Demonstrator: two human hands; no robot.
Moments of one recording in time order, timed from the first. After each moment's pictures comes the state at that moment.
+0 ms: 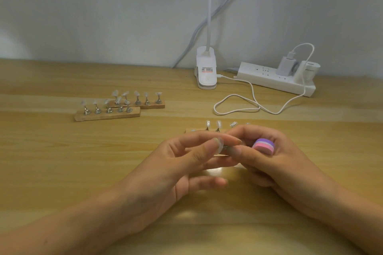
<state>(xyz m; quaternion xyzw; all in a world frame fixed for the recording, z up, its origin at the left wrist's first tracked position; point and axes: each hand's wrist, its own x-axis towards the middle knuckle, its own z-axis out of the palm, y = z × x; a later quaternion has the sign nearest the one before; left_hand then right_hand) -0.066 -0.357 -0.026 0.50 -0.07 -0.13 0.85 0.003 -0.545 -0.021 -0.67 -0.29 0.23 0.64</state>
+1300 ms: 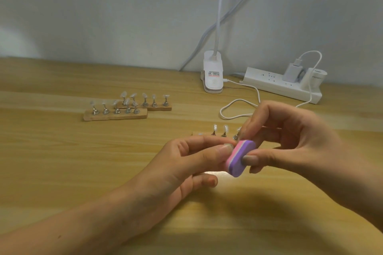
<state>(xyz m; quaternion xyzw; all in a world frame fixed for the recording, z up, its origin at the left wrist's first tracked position) -0.061 -0.354 -0.032 0.54 -0.03 -0.10 0.84 0.004 -0.545 0.024 -0.72 -0.35 0.14 0.58</state>
